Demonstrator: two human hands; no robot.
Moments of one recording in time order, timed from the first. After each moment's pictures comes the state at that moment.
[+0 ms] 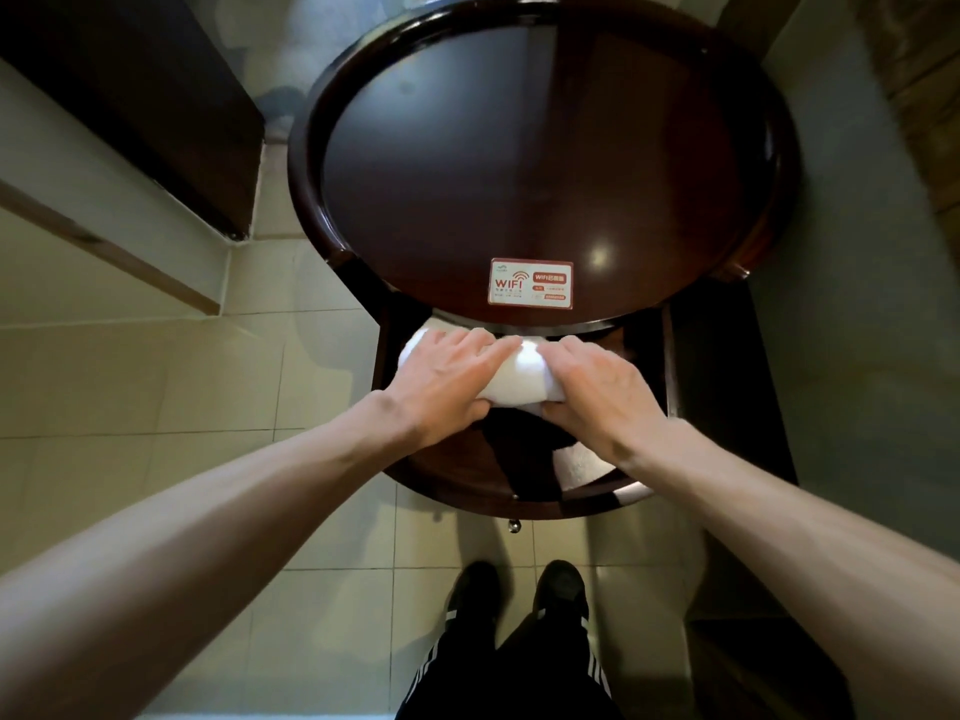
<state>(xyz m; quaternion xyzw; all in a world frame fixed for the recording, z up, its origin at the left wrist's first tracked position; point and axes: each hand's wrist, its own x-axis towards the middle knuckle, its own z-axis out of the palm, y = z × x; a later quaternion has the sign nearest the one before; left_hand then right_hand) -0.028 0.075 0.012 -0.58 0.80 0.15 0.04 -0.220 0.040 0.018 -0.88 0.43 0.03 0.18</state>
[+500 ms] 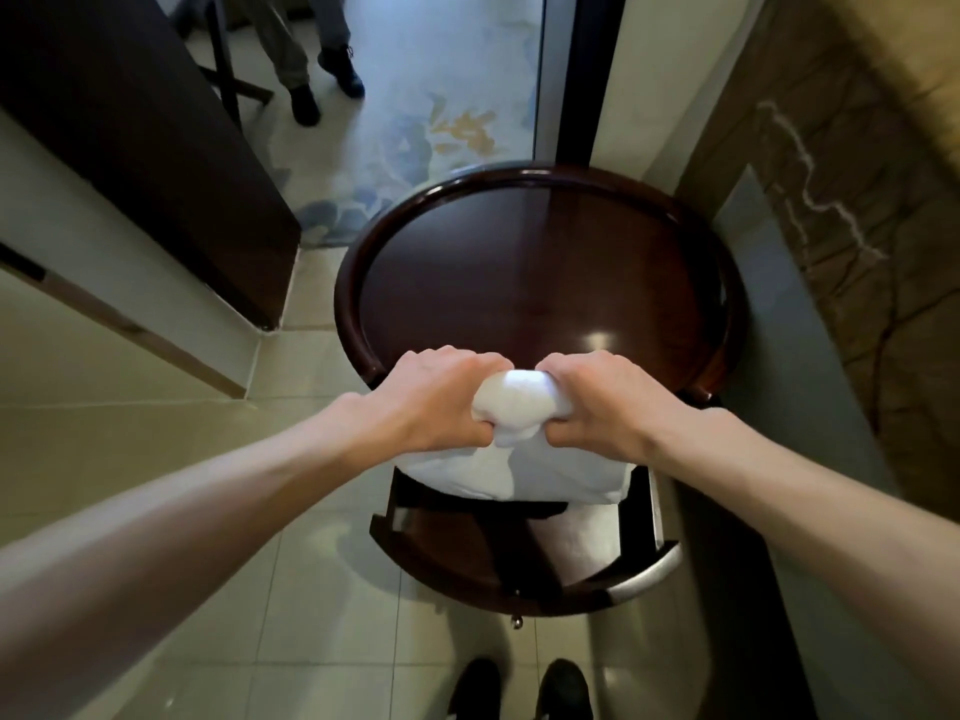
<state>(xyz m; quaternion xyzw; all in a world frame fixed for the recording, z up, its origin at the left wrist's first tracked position) -0.011 0.024 0.148 -0.64 0.74 0.19 0.03 -0.203 -0.024 0.150 -0.89 0.41 0.05 0.21</state>
